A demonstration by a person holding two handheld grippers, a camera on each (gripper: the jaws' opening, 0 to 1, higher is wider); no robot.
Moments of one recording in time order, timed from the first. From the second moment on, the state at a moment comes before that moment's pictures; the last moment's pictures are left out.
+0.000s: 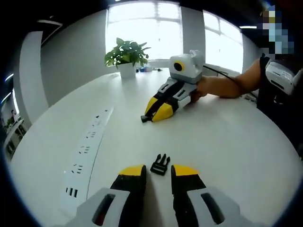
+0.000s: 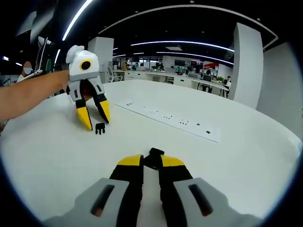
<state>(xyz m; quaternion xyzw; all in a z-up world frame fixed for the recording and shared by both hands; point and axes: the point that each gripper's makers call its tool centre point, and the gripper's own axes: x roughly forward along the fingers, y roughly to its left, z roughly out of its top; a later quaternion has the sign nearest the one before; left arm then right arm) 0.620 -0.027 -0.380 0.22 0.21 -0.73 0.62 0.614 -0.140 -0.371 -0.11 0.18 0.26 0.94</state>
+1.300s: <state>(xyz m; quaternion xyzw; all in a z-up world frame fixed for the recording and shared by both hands) 0.616 -0.032 -0.381 0.17 0.21 -0.72 0.64 0.612 -0.137 -0.371 -0.12 0.18 0.26 0.94</state>
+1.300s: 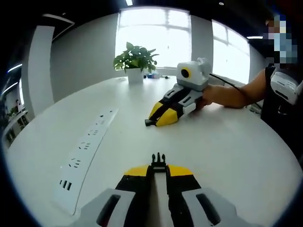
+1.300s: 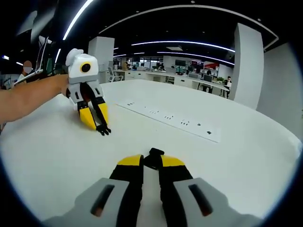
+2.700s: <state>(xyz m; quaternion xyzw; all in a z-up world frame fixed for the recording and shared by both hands) 0.614 -0.038 -0.380 0.15 0.18 -0.69 0.69 0.609 -0.138 -0.371 -0.12 0.18 0.25 0.94</state>
